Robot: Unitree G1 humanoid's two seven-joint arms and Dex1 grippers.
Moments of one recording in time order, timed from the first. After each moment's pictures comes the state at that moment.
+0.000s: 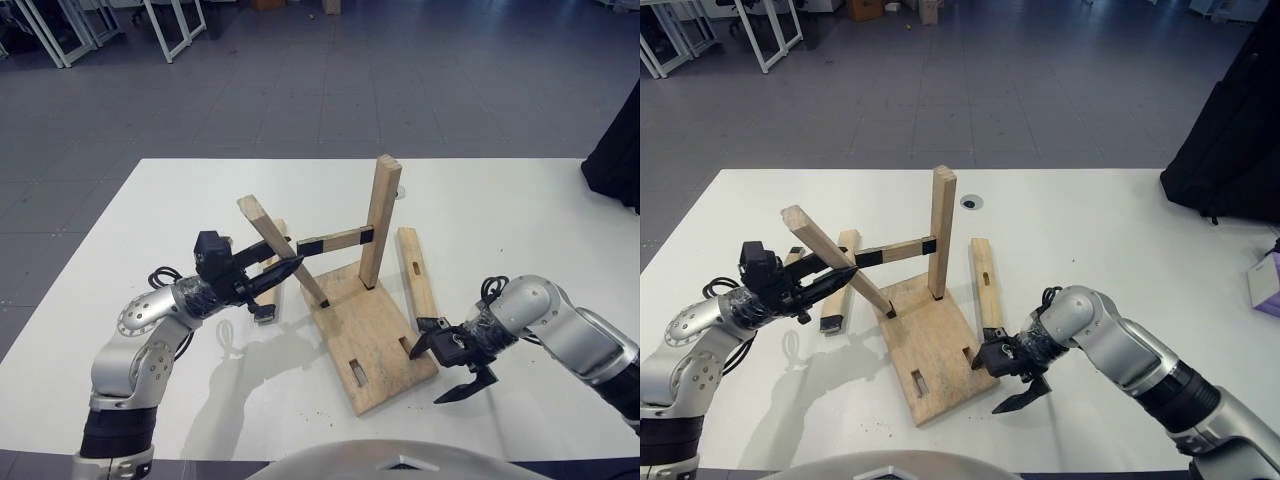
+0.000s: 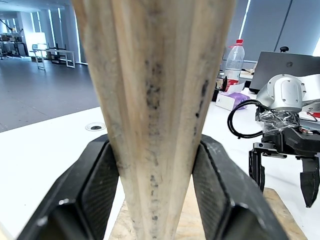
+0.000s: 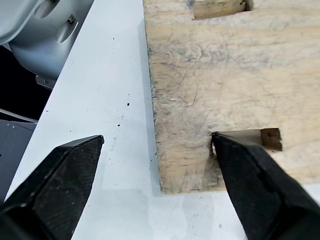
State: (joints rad) left arm 0.02 0.57 0.13 -0.25 -0.68 0.33 -0.95; right arm -0.30 -0.92 0.60 -0.33 0.08 0.33 1.46
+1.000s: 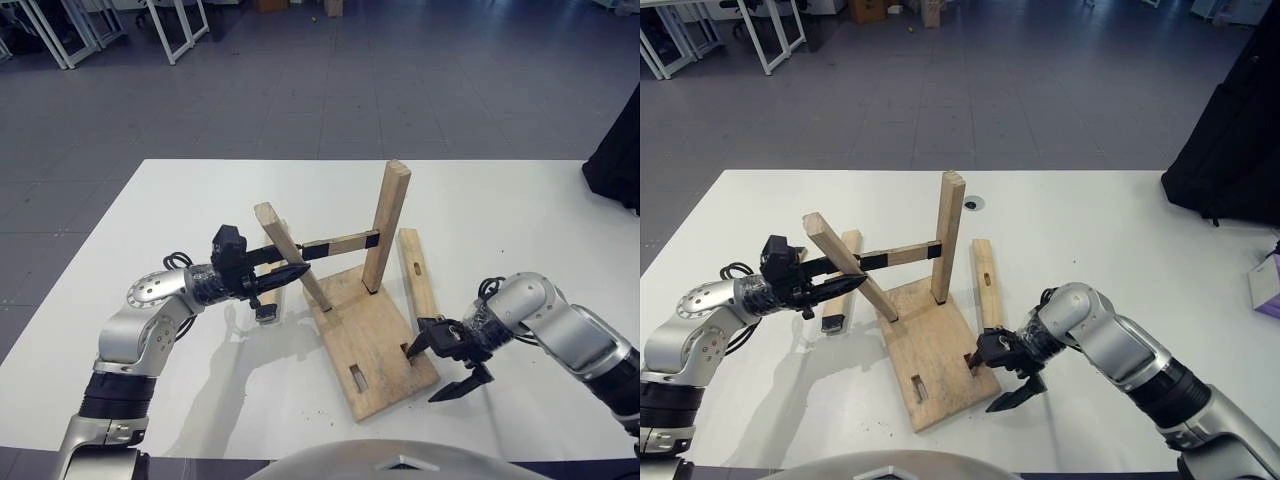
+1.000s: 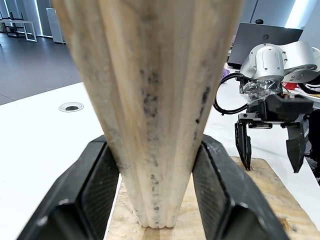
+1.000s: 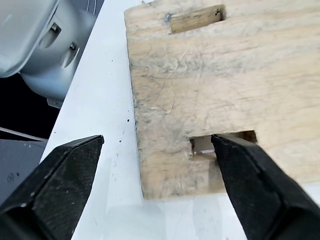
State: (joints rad) left arm -0.09 0.65 -0.01 -0.09 -0.66 0.32 -1.04; right arm -0.30 -0.86 0.52 -0.35 0.20 0.46 1.47
